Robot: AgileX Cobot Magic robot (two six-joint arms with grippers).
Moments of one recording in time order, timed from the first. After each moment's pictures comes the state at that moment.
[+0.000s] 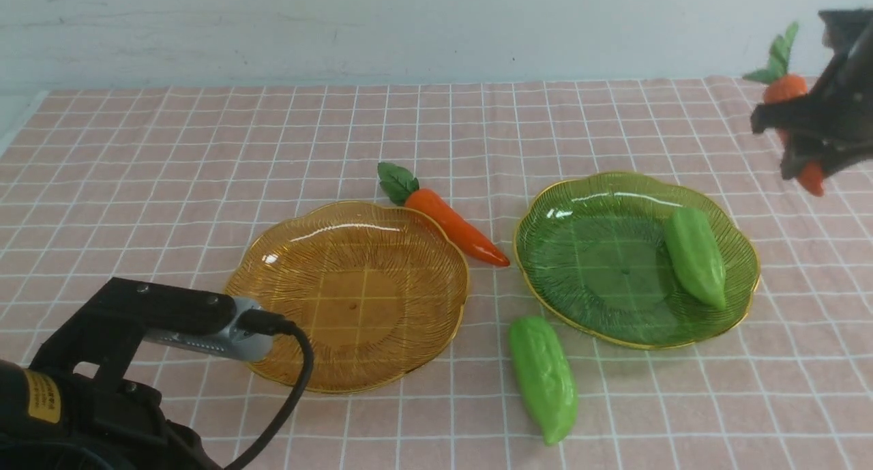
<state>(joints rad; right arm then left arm) 0.03 1.96 -1.77 0.04 1.22 0.09 -0.40 0.98 -0.72 -0.26 1.01 -0.03</state>
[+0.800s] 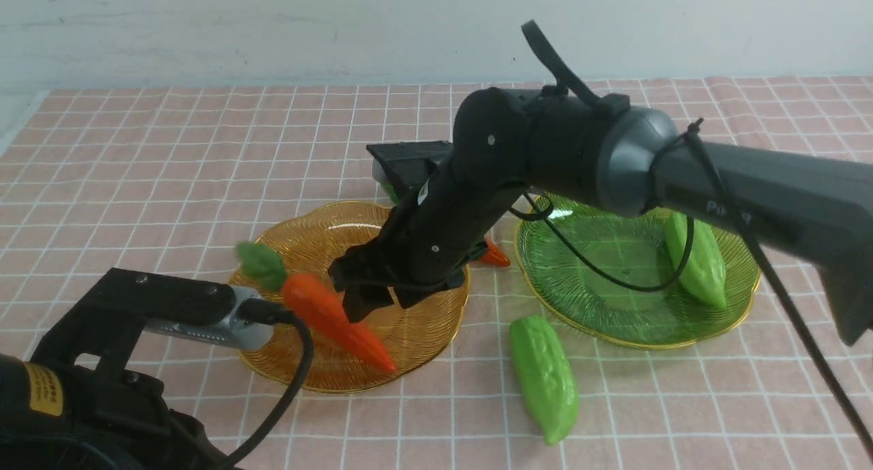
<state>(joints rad) 0.70 2.13 -1.79 0.38 0.99 0.01 -0.40 0.98 -0.72 -0.26 0.99 -0.04</state>
